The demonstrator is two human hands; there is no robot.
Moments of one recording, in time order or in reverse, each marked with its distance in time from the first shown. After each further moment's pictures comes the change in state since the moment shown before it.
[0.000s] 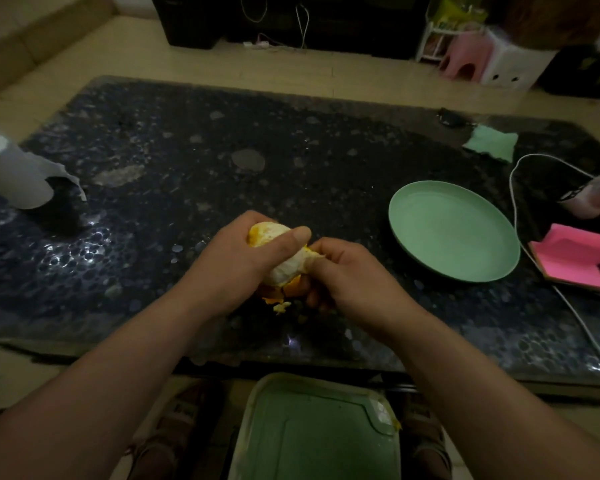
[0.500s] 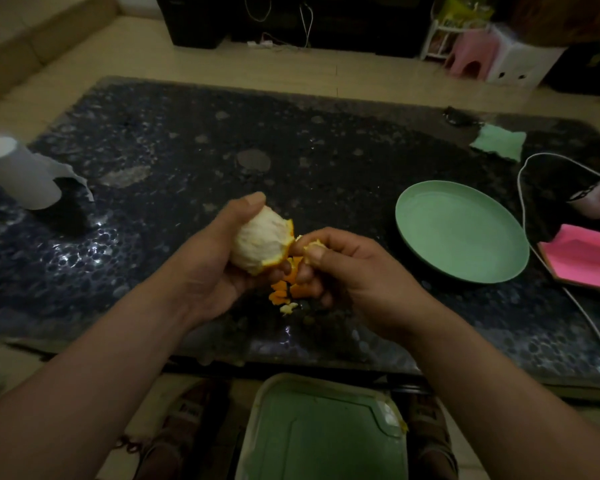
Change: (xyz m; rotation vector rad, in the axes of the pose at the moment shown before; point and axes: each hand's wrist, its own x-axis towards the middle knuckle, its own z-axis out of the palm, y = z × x) left_hand 0.000 0.012 -0.016 -0.609 -0.089 -0.265; right_hand -0.002 -0.003 -0.003 0.349 -0.154 -0.130
